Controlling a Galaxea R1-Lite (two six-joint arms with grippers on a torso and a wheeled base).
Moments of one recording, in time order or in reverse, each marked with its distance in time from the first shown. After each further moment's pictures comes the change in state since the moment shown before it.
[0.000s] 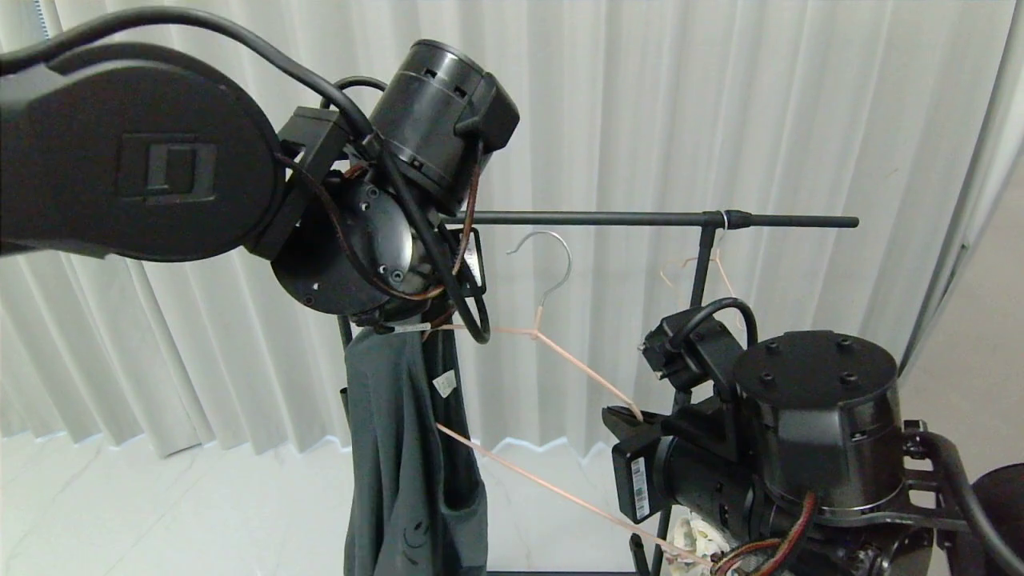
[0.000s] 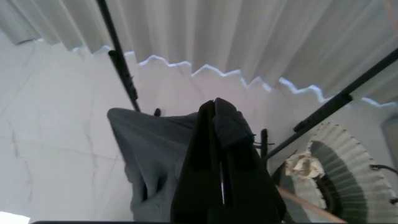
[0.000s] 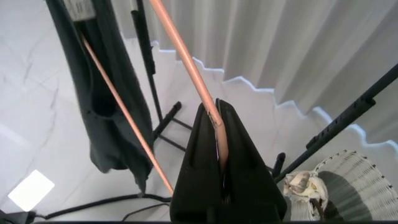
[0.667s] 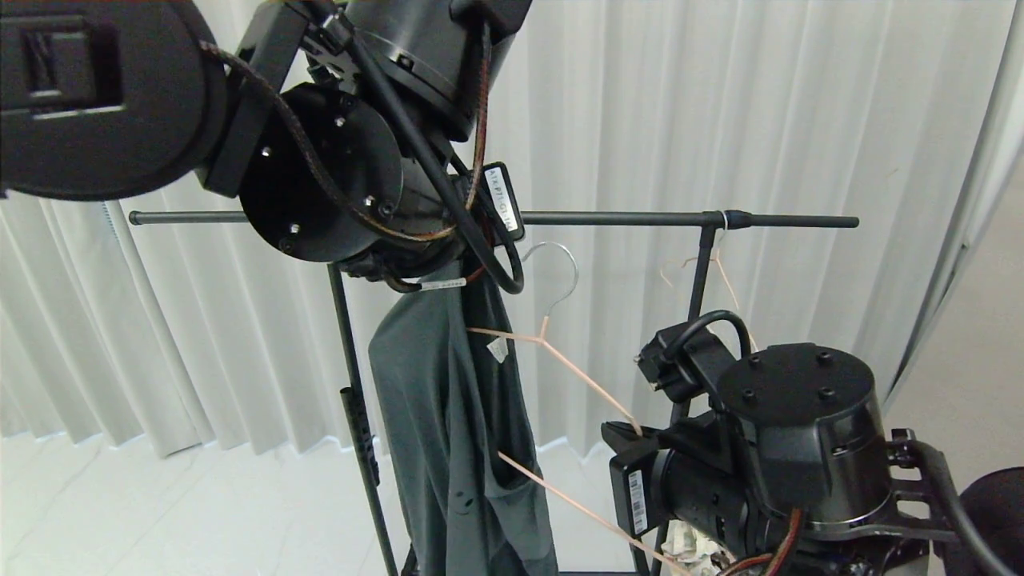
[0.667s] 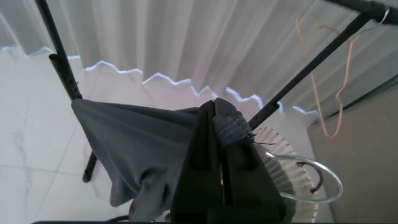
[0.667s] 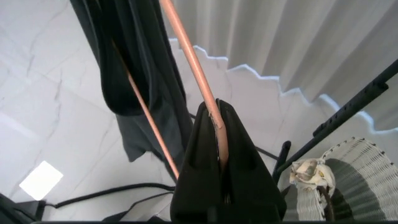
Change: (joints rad) left arm -0.064 0.003 -0.144 0.000 -0.055 -0.076; right arm 0.005 0.003 -0.003 0.056 -0.001 0.059
